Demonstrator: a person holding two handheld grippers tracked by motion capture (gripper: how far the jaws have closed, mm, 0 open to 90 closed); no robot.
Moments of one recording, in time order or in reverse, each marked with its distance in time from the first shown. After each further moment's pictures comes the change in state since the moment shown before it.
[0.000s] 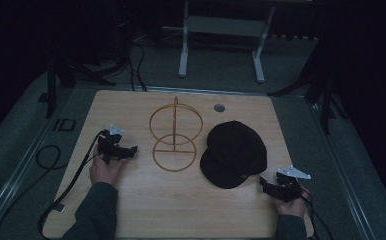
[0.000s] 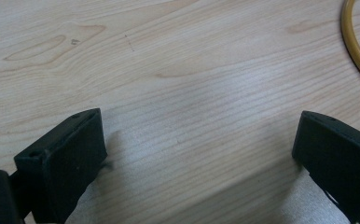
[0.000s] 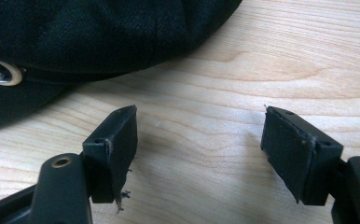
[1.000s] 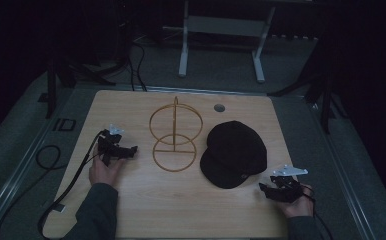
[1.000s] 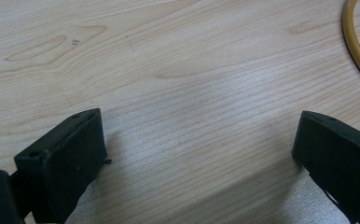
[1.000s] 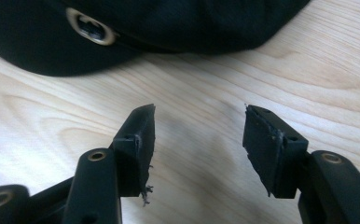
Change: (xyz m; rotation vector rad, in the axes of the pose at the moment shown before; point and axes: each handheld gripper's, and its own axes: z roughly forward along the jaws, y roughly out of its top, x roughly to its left) left arm 0.000 0.000 0.000 0.000 0.000 0.000; right arm 0.010 0.019 -0.024 0.141 0.144 -0.192
